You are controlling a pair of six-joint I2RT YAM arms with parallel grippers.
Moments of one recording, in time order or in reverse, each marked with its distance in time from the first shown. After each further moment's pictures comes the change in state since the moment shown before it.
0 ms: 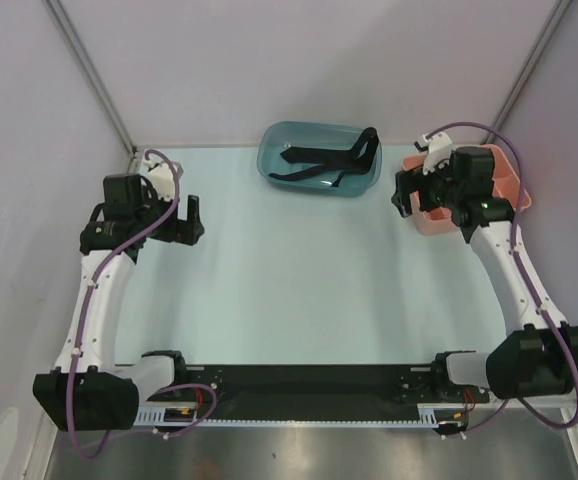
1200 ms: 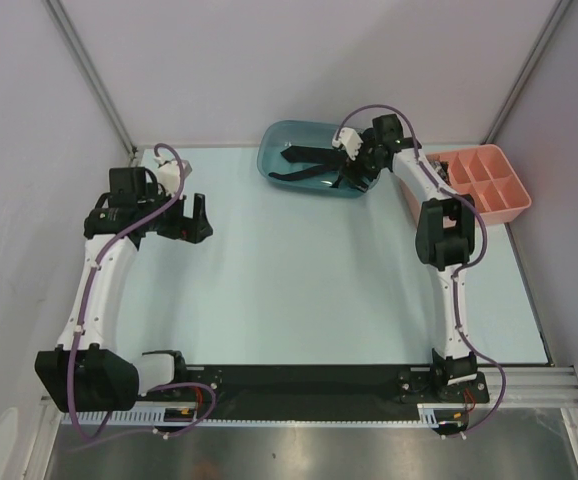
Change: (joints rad) left arm 0.000 0.095 0.057 -0.053 0.128 0.028; right arm 0.141 1.123 0.964 -0.206 -0.087 -0.655
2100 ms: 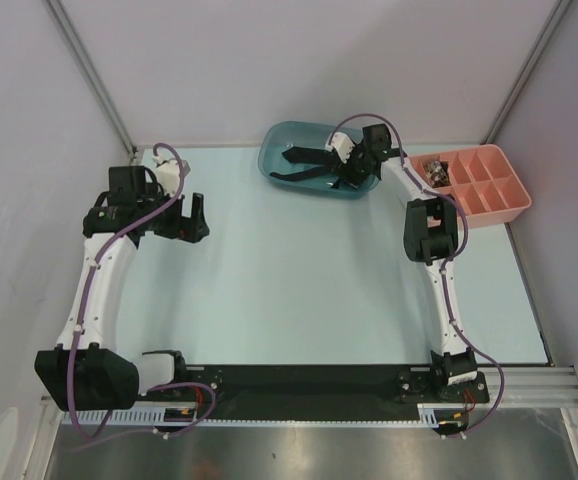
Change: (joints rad) left arm 0.000 0.006 0.019 -0.025 -0.052 0.008; right arm 0.019 0.214 0.131 0.177 0.029 0.031
